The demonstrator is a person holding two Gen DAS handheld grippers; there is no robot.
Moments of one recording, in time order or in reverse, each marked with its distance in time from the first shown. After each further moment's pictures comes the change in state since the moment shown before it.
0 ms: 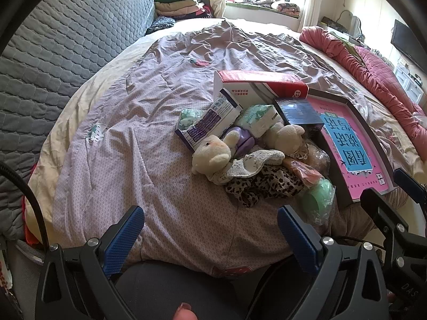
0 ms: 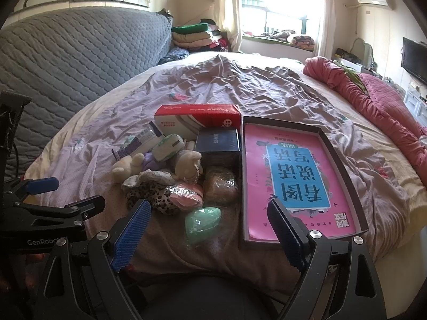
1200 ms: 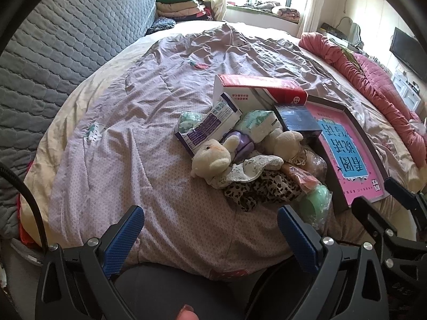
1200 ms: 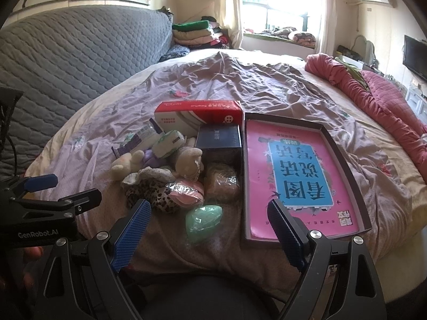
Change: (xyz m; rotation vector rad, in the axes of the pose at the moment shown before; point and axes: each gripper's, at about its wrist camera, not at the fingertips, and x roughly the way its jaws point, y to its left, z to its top) left arm -0.002 0.009 0.003 -0.022 -0.019 -0.038; right arm 0.010 0.000 0.000 -0.003 0.034 0.016
